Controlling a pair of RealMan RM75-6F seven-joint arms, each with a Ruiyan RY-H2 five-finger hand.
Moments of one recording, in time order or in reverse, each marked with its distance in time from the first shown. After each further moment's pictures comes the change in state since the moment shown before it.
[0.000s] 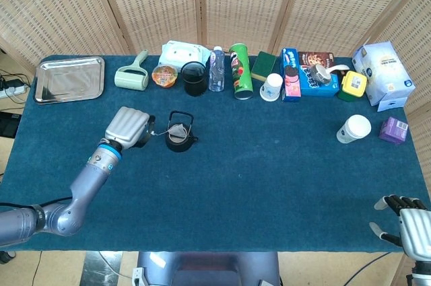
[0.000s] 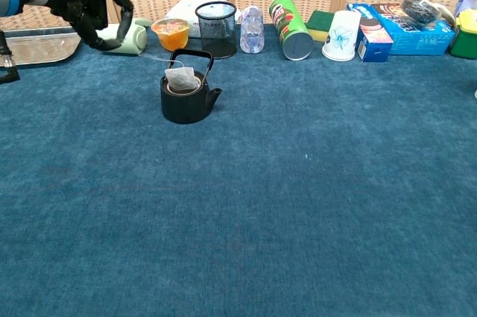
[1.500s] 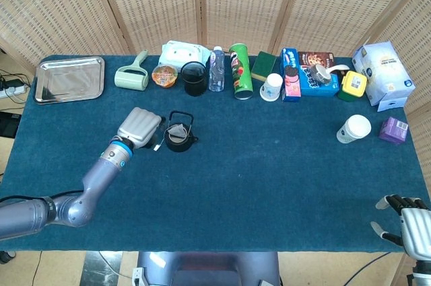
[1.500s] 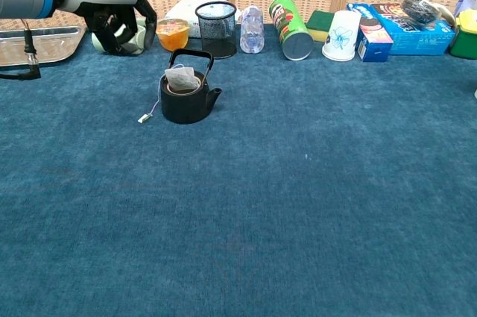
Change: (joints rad) left arm -0.097 -0.021 0.001 0.035 -0.122 -0.101 0.155; right arm -0.001 0.003 0.006 -0.008 0.012 -0.003 -0.005
